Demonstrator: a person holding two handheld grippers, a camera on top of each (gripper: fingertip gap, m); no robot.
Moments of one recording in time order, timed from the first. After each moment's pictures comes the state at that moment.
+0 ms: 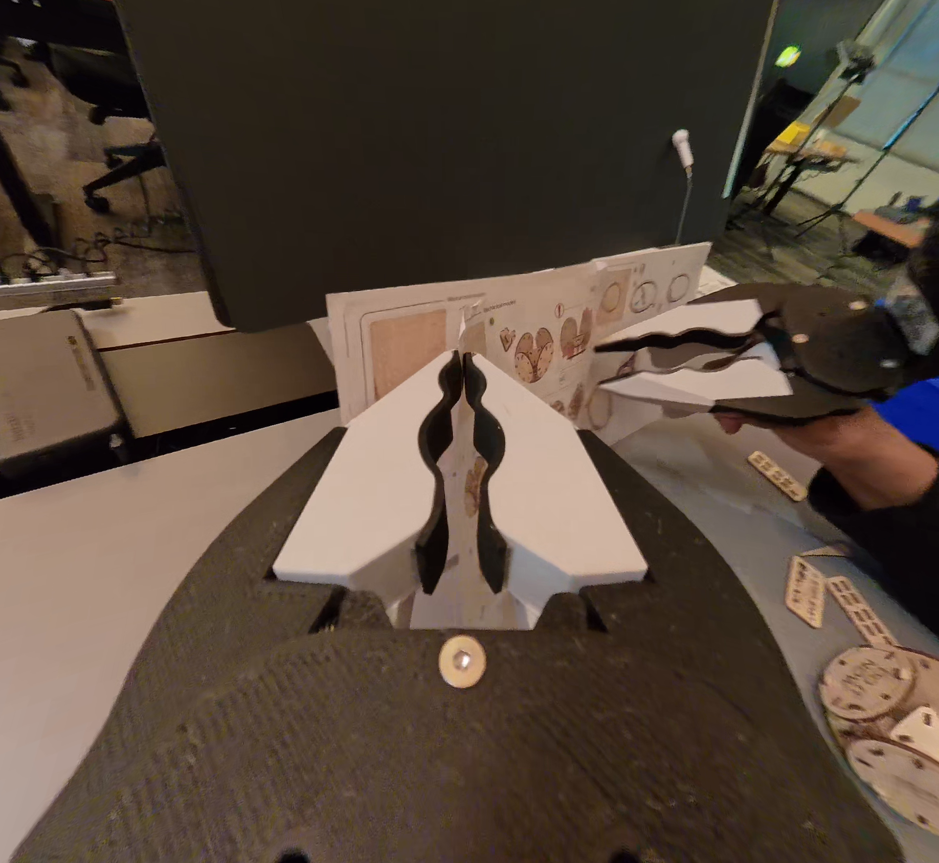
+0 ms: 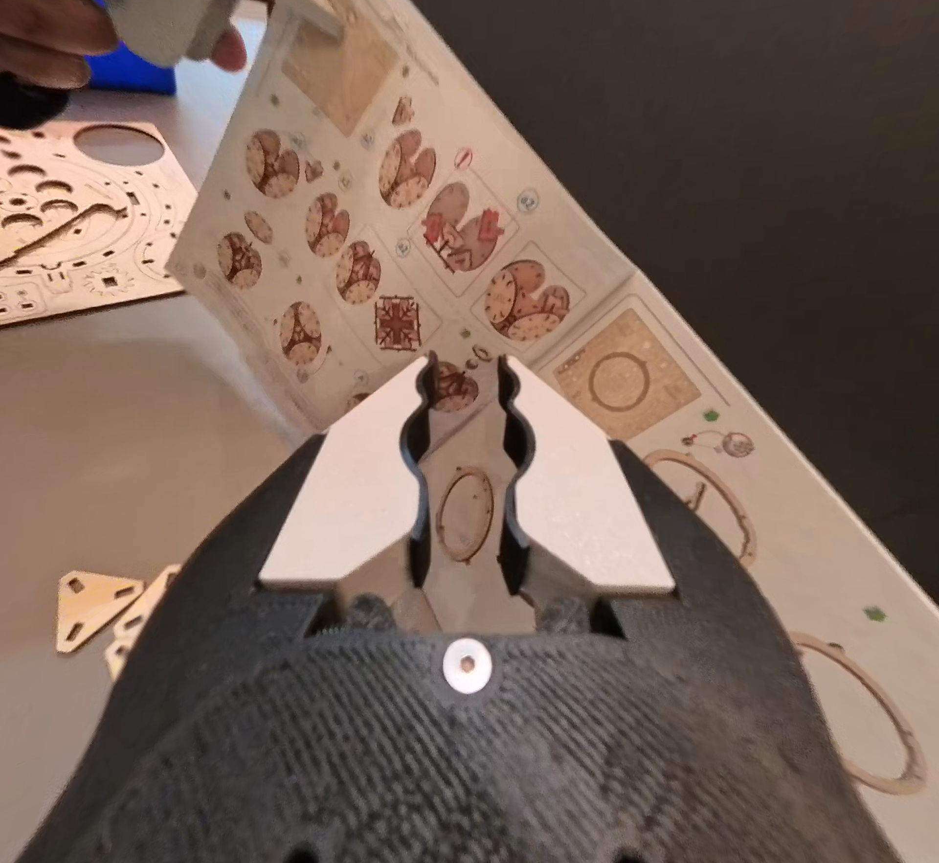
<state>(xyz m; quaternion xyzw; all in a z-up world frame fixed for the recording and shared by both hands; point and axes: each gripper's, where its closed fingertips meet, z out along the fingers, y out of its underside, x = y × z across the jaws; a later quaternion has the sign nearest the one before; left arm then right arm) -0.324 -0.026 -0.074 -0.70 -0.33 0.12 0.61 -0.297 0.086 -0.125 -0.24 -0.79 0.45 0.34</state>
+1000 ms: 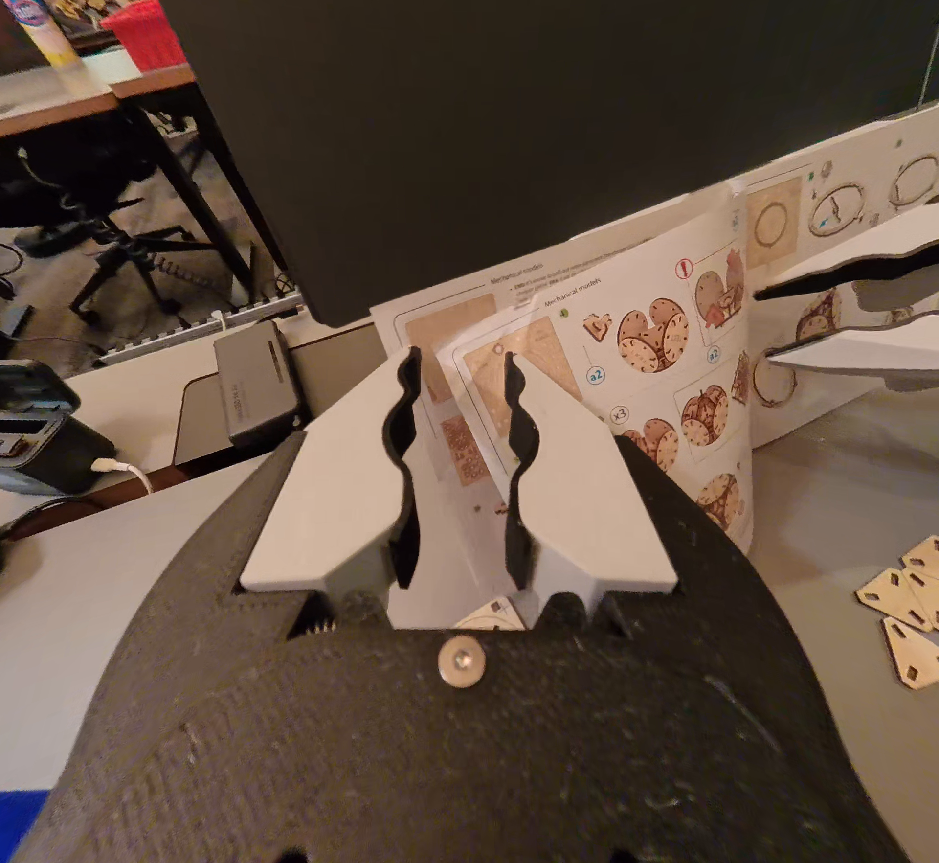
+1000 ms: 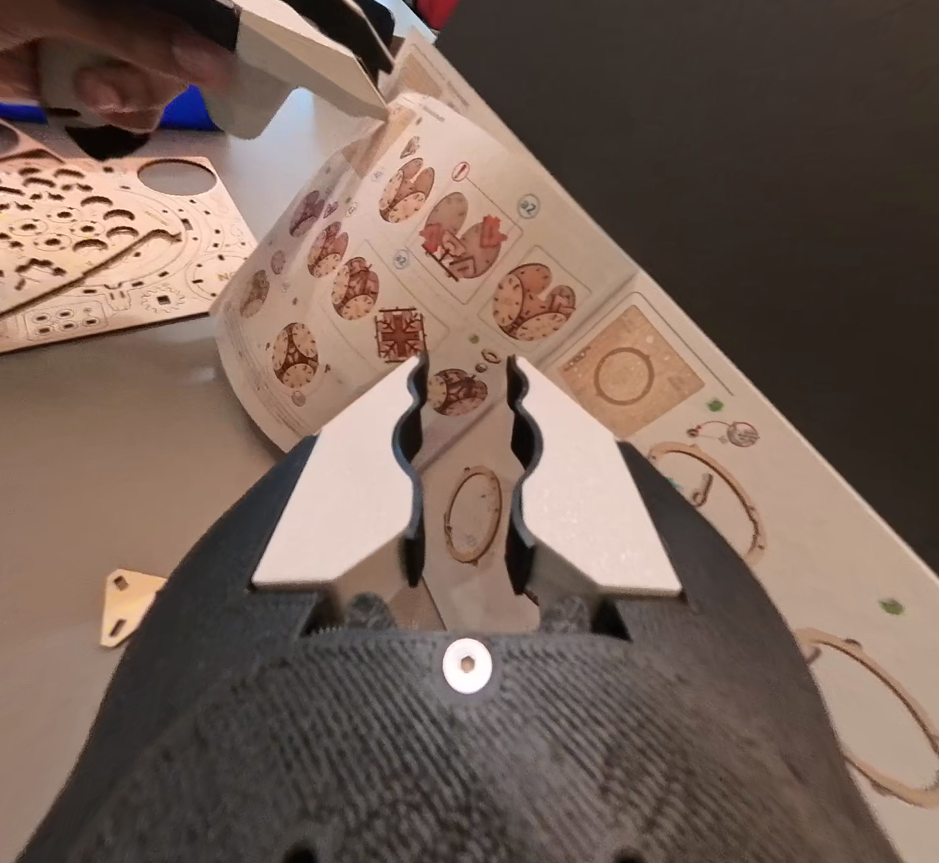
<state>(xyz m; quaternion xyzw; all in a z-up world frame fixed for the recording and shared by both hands) -0.344 -0.043 -0.092 -0.74 -0.33 0.31 0.50 -0.290 0.075 -0.122 -0.22 -0.79 0.48 0.31</state>
